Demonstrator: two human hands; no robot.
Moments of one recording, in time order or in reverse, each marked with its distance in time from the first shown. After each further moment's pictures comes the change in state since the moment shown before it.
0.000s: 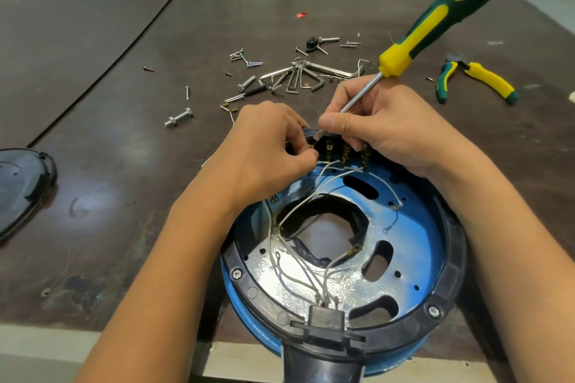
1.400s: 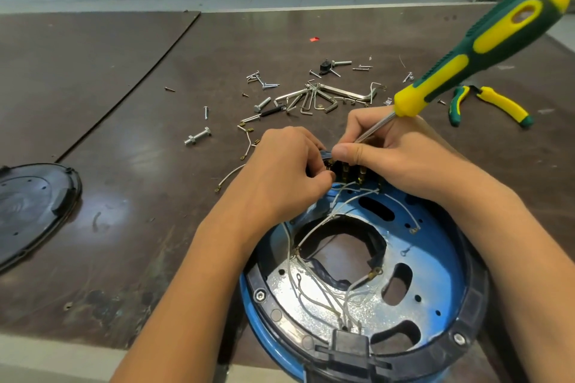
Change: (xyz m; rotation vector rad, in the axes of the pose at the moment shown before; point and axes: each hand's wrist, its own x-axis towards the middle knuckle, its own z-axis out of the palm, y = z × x) left_hand 0.003 -0.004 0.003 0.031 0.008 0.042; right_hand -0.002 -0.008 0.002 -0.291 0.000 -0.057
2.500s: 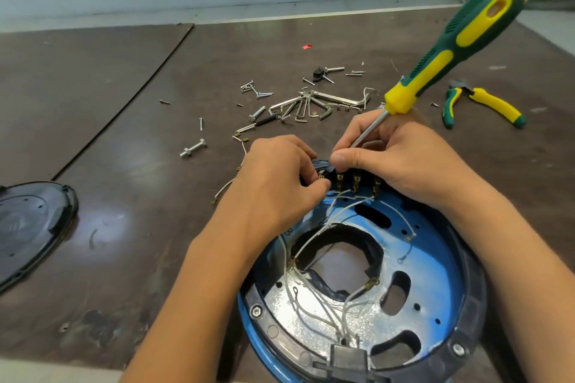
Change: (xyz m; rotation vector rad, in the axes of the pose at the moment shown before) left_hand -0.002 0.008 -0.004 0.051 0.050 -0.057; right_hand -0.004 0.003 -0.003 0.128 0.077 0.063
